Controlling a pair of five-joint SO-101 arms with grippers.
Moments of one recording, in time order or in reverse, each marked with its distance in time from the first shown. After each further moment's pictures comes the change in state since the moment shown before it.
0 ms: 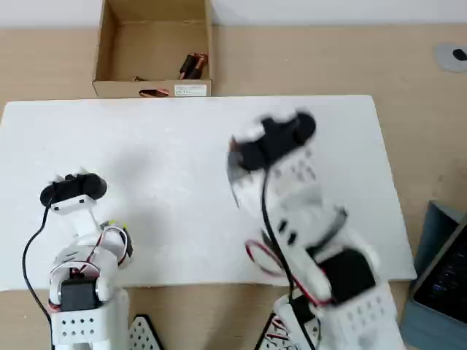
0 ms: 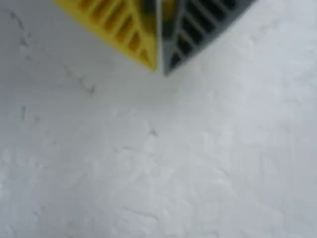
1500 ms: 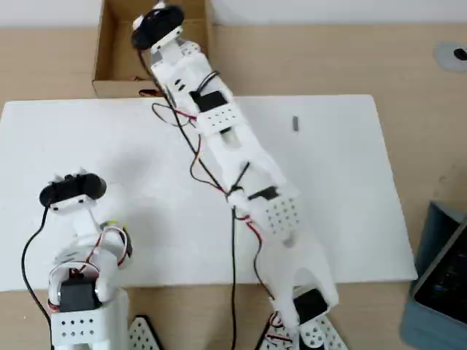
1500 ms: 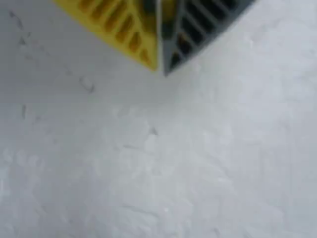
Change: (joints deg) left arm 0.0 0.0 0.1 0.0 0.0; right arm 0.0 119.1 -85.9 -38.7 12.9
